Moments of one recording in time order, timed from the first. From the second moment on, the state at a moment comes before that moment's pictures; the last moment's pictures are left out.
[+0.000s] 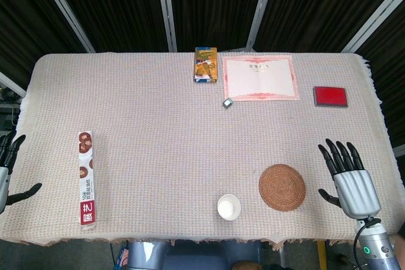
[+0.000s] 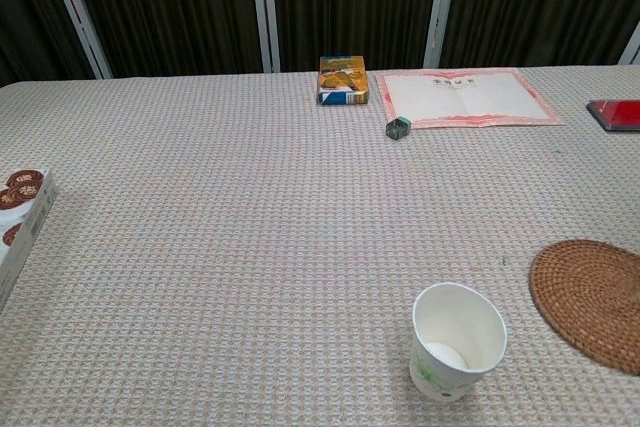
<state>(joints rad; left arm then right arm) -0.08 -0.99 -0.04 -1.85 1.49 1.56 0.19 0.13 -1.14 0.05 -1.69 -1.63 1.51 -0.28</state>
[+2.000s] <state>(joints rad) -0.12 -1.05 -0.08 -1.83 1.37 1.48 0.32 0.49 -1.41 -0.01 -1.80 -1.63 0.87 -0.62</state>
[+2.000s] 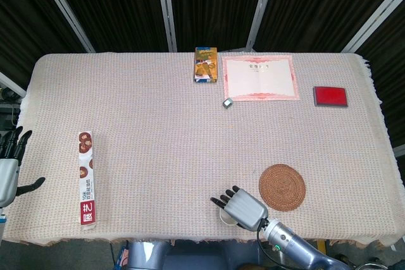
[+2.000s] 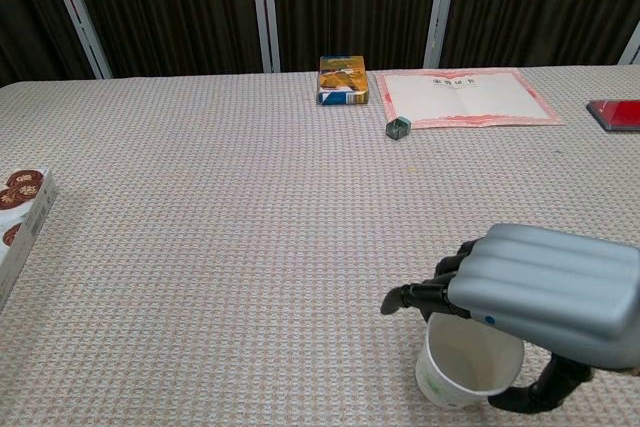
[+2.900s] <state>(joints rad) -0.12 -1.04 -0.08 -1.84 1.38 1.48 0.31 0.46 -1.15 0.01 -1.82 -1.57 1.03 -0.40</state>
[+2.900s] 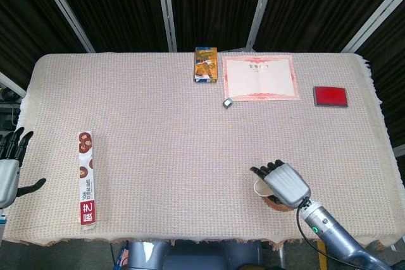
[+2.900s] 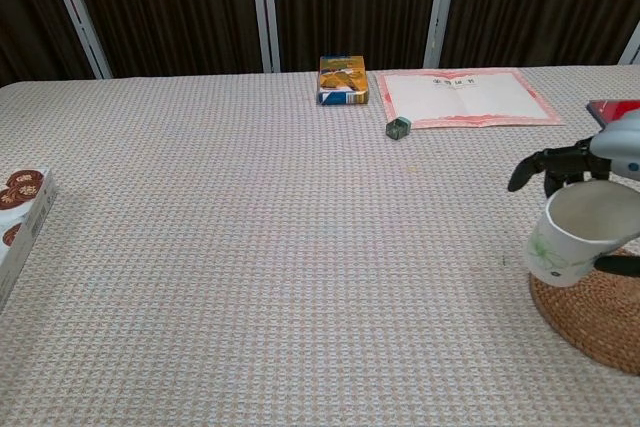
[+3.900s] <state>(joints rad) -0.12 -1.04 -0.08 -1.84 1.36 1.47 0.31 0.43 -1.12 -0.06 -1.71 -1.58 1.05 -0.25</state>
